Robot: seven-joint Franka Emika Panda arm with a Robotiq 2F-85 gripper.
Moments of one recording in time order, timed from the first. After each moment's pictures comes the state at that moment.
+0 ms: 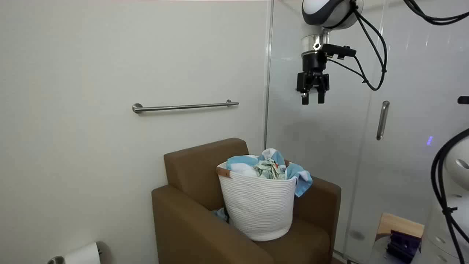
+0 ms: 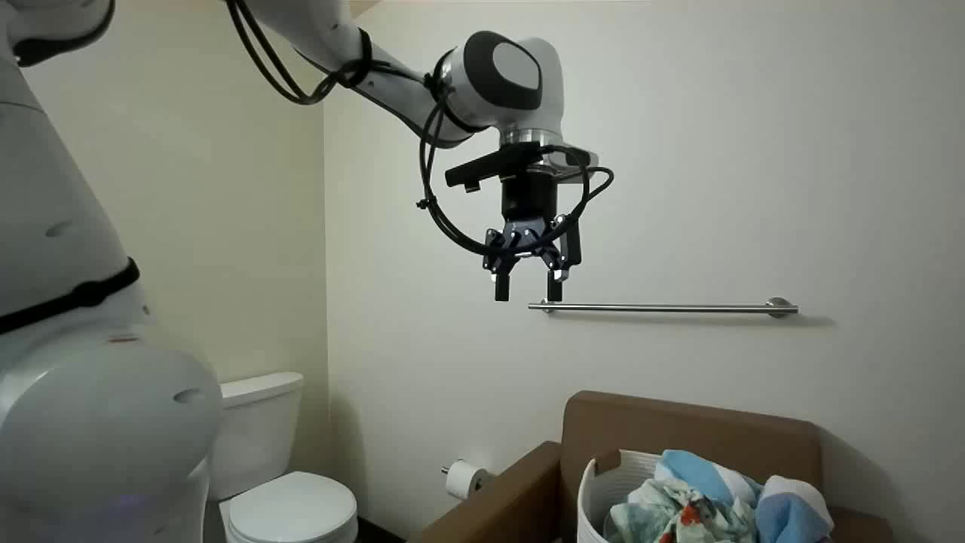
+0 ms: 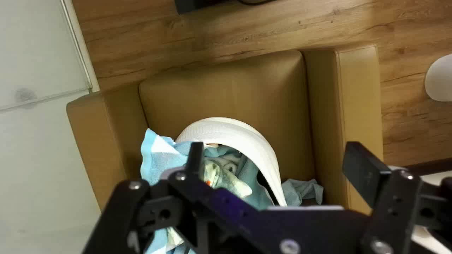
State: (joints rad) arm -0.16 -0.43 -0.19 -2.19 -0.10 1.68 -0.06
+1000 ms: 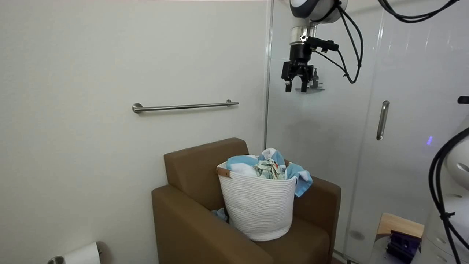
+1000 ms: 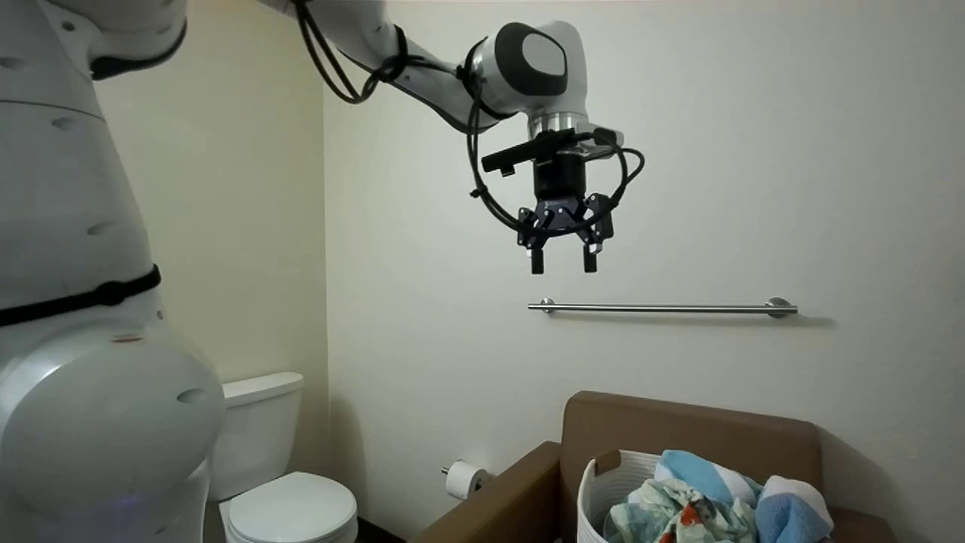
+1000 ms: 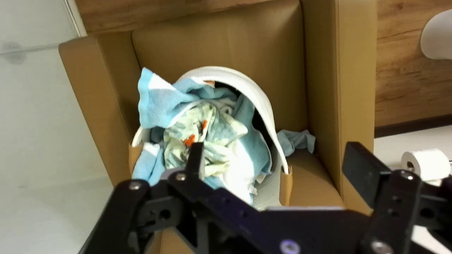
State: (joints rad) arm -0.15 -0.26 -0.22 -1.96 -0.04 1.73 -0.10
